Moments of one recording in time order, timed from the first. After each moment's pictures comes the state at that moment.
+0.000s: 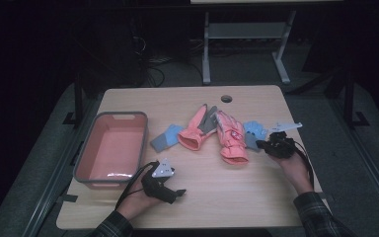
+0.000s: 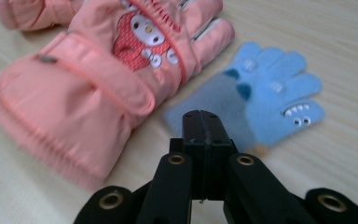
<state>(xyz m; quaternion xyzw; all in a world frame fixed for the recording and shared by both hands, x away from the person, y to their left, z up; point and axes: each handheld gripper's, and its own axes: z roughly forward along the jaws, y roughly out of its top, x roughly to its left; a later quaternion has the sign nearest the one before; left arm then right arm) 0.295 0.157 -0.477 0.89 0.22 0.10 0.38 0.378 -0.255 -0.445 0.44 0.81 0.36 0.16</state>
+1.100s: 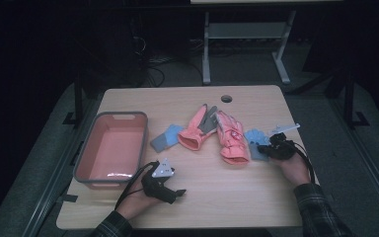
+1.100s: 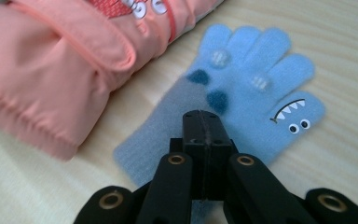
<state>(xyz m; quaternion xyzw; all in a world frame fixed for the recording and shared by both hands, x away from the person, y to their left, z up) 0.295 0.157 -0.477 0.89 0.22 0.09 0.38 0.382 -0.265 -0.464 0.45 0.82 0.33 0.12</state>
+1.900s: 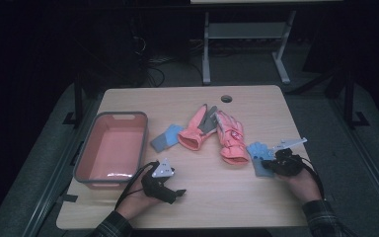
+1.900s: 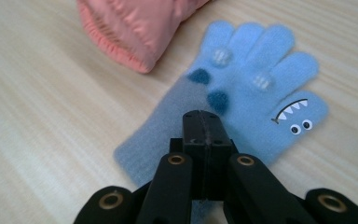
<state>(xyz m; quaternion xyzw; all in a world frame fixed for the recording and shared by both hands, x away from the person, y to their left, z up) 0.295 0.157 -0.477 0.89 0.22 0.09 0.38 0.329 -0.269 -0.460 0.43 0.84 0.32 0.10</state>
